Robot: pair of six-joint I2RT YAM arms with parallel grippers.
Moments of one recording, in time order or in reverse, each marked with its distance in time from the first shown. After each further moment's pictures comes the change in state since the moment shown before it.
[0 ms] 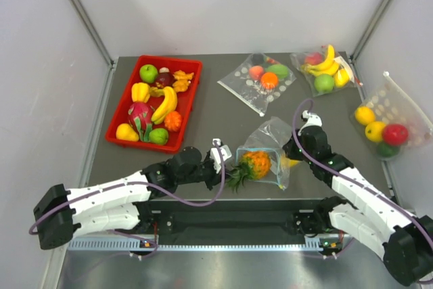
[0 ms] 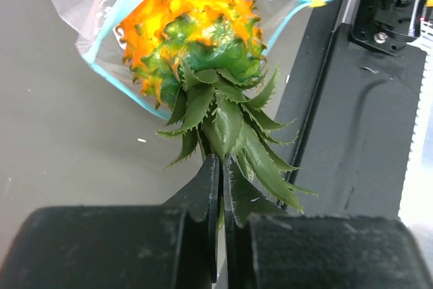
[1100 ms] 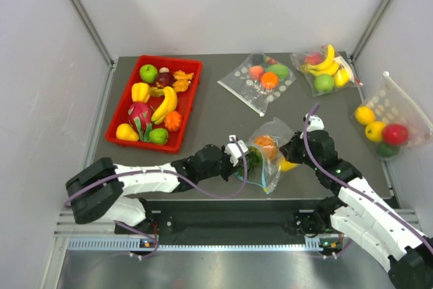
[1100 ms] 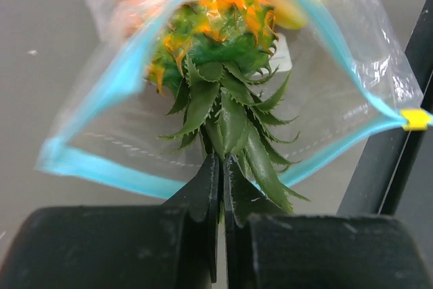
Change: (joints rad) left arm 0.000 0.407 0.031 0.376 -0.153 0.035; right arm 0.033 -0.156 -0.003 -0.058 -0.092 0.048
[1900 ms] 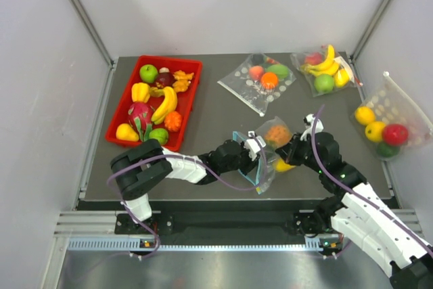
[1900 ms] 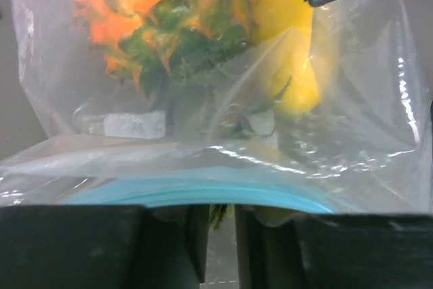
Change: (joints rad) left arm 0.006 0.372 0.170 0.257 0.058 -0.010; right arm 0.012 -0.077 0.008 -0.021 -0.108 0.038
